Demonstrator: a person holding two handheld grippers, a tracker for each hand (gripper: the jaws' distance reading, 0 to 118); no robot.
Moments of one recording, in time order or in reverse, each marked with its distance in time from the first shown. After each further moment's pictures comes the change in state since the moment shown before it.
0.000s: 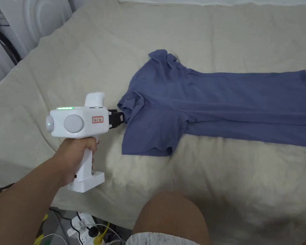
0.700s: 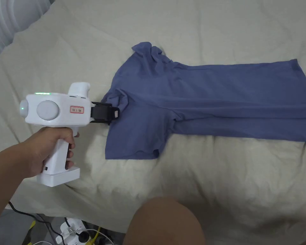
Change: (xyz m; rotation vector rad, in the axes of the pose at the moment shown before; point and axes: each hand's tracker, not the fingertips) left arm -0.003 0.036 -0.014 -0.113 -0.033 -0.096; right arm 0.008 0.003 -0.018 -0.023 -0.013 -0.014
